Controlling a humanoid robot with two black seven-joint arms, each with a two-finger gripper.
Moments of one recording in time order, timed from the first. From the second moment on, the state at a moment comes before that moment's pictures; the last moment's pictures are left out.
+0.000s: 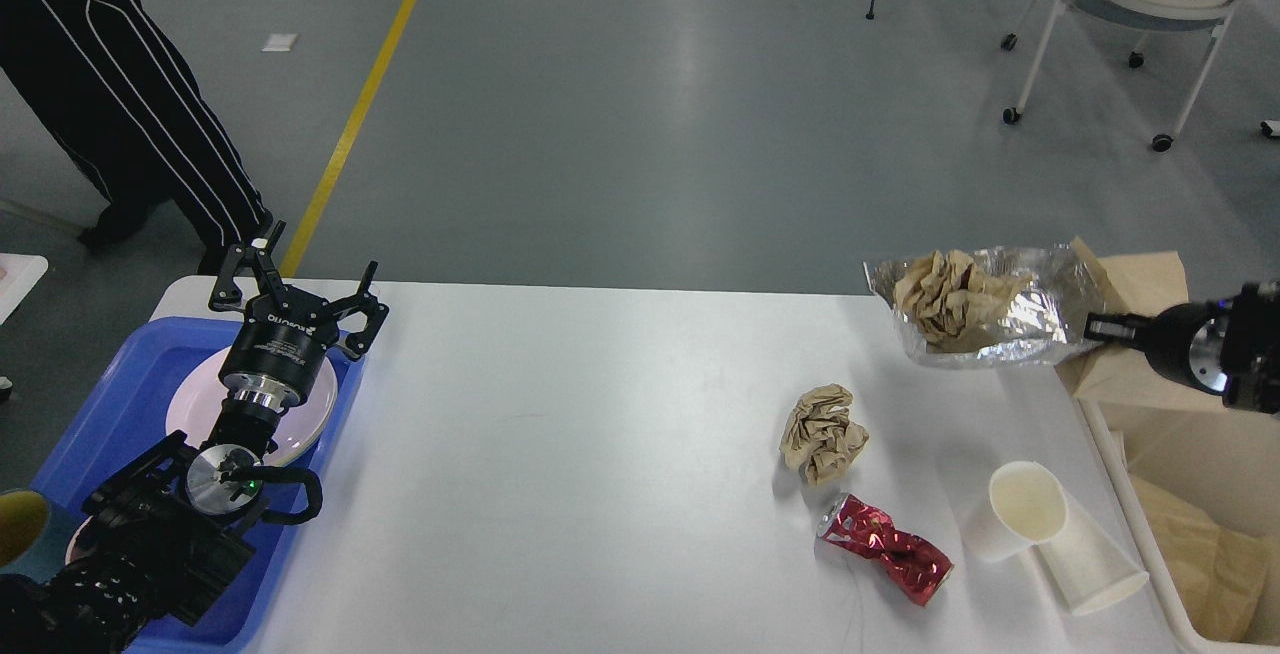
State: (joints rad) left arm -0.64 0.17 -0.88 -0.31 -0.22 -0.75 -0.30; right arm 1.35 -0.40 -1.64 0.84 0.11 -0.19 0.48
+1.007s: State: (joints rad) left arm -0.64 0.17 -0.88 -0.31 -0.22 -0.75 -0.30; right arm 2.26 -0.22 -1.66 1.58 -0.08 -0.08 0.50
